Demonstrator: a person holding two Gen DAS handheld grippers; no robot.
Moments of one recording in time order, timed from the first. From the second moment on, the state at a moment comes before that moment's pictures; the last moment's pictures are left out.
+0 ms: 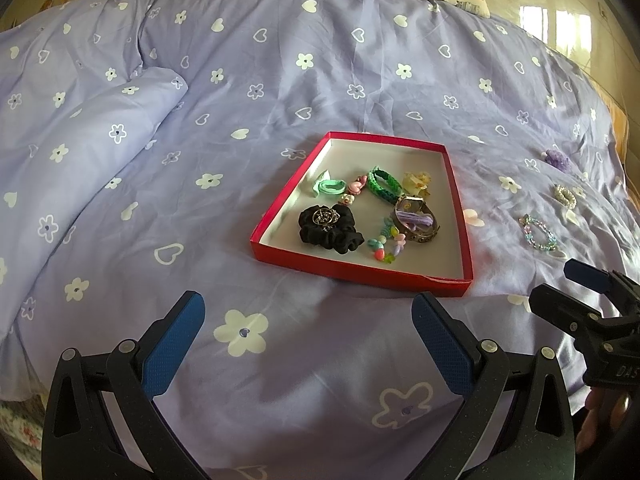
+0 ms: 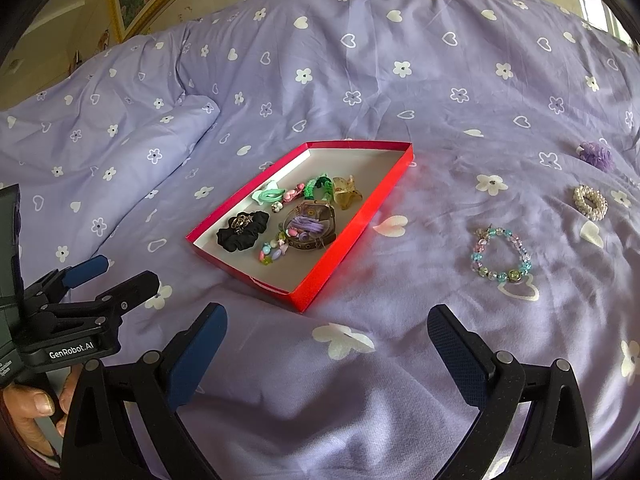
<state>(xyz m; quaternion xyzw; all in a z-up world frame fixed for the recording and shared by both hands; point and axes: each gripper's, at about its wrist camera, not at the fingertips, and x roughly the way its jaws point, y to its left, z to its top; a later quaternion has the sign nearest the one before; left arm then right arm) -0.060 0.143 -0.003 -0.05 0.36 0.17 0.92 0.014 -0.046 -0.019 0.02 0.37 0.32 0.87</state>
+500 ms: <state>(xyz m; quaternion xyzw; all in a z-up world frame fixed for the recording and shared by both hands) -0.060 0.141 -0.003 -0.05 0.36 0.17 0.92 0.014 -0.046 -0.017 0.02 0.37 0.32 0.87</state>
